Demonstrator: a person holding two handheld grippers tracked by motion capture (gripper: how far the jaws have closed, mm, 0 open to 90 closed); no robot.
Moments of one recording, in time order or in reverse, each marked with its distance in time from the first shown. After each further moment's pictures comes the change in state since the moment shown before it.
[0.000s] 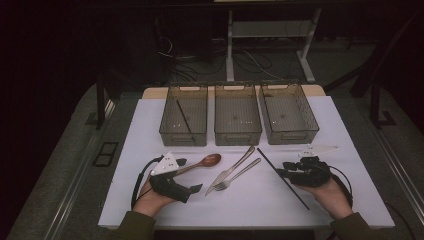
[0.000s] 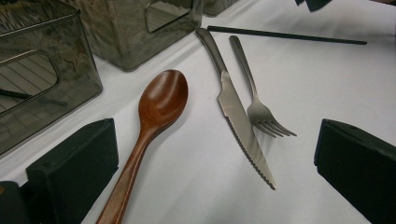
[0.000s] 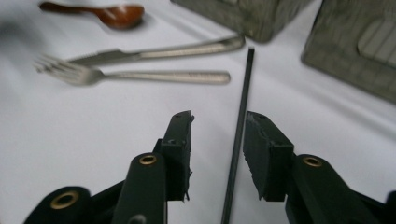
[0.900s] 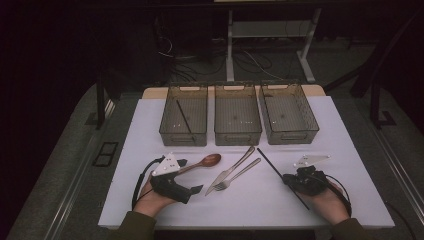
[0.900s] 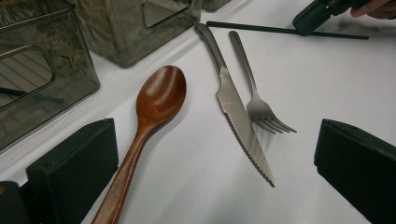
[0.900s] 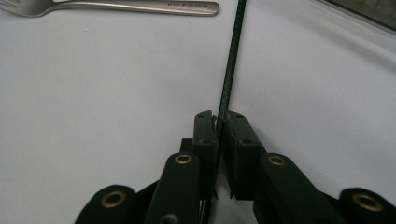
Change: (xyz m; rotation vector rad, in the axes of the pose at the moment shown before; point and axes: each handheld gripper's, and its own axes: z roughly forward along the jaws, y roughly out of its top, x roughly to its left) left arm -0.001 0.000 0.002 0.017 0.000 0.005; right arm -0.001 -0.025 0.019 0.105 -0.078 -0.049
